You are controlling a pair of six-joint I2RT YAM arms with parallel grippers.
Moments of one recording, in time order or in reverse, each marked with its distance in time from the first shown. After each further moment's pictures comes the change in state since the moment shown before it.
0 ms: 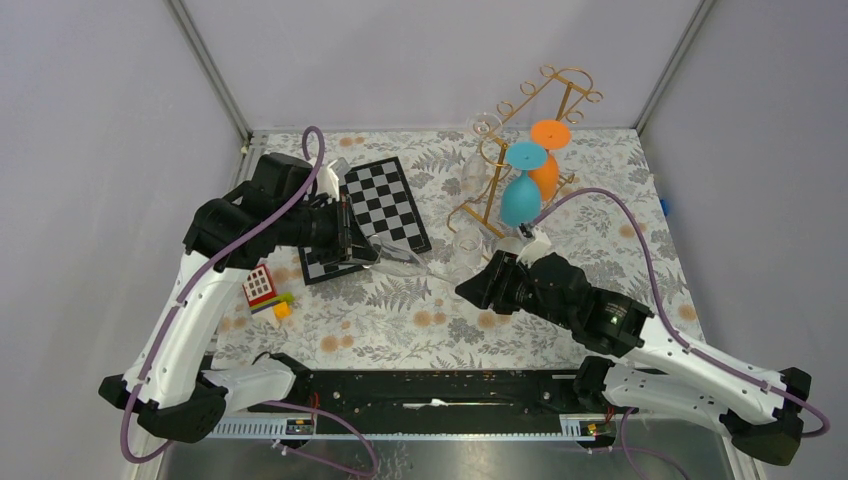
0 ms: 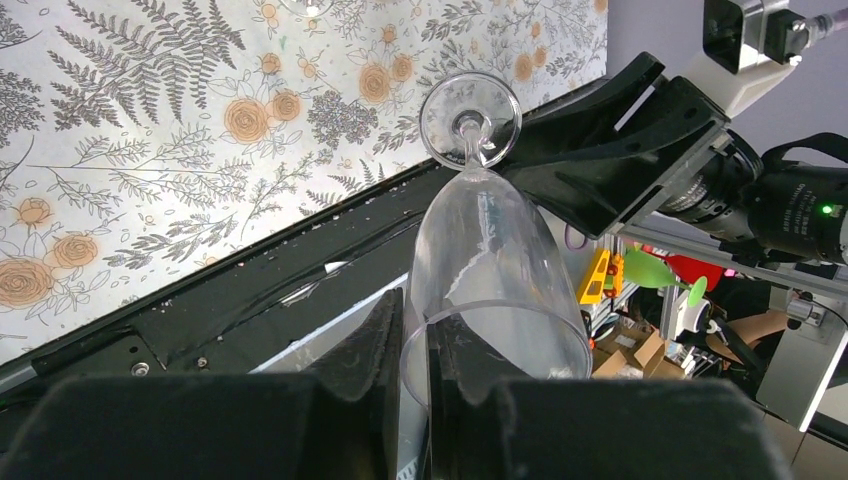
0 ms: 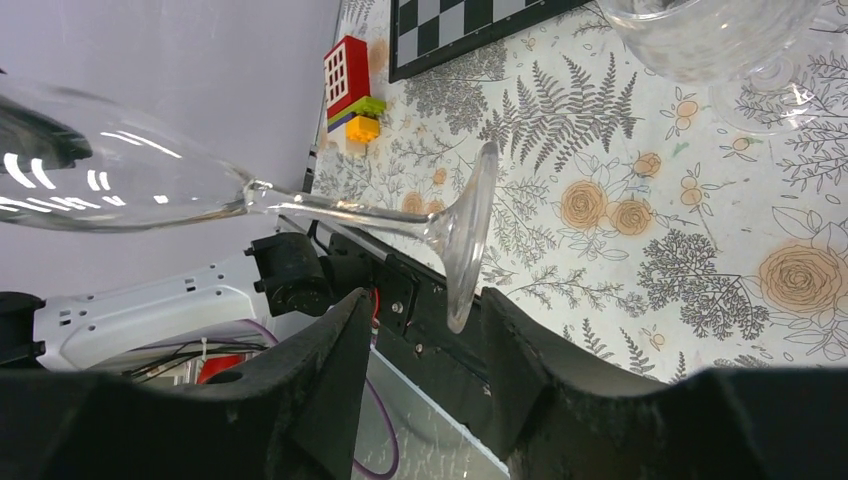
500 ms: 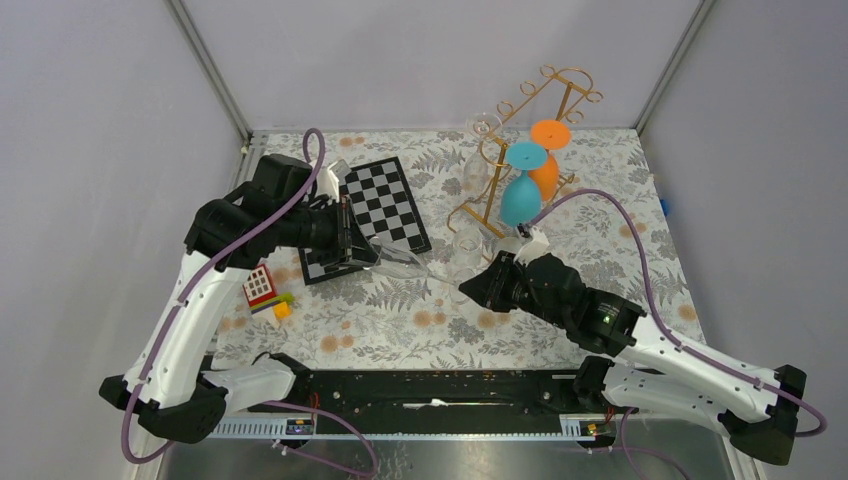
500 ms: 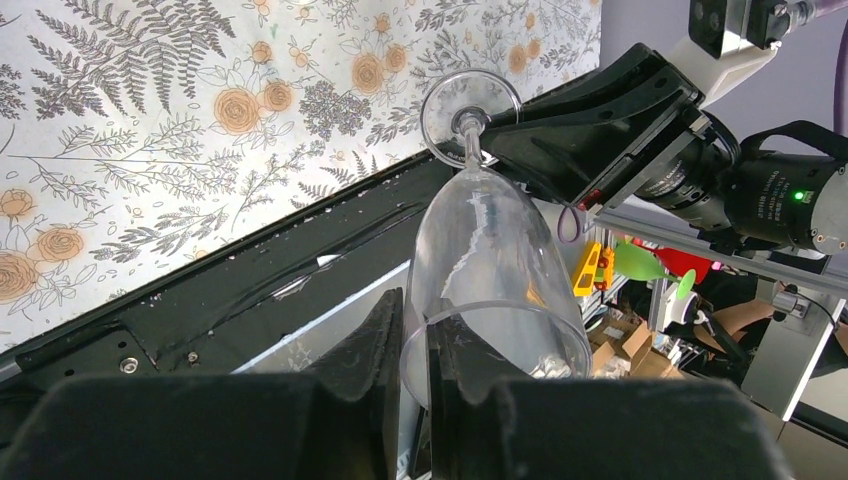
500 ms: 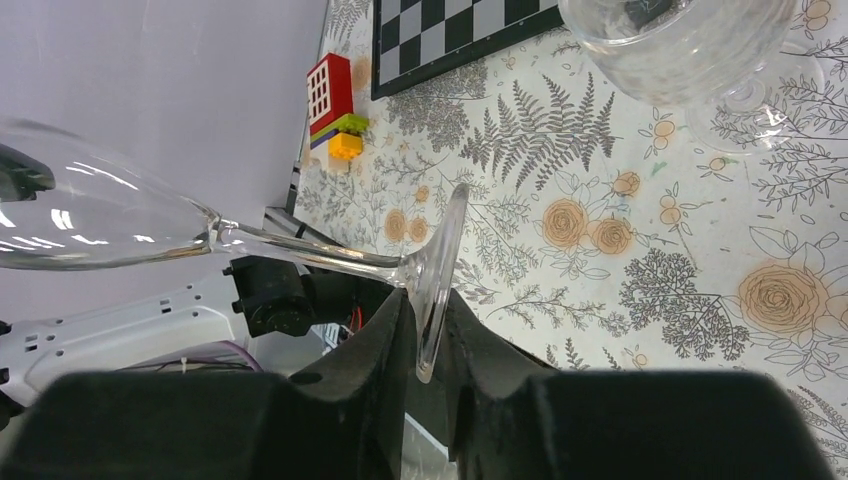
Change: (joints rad) left arm 0.004 -0.003 -0.016 0.002 0.033 -0.009; right arm -0.011 0.017 -0.041 0.055 0.027 -0.018
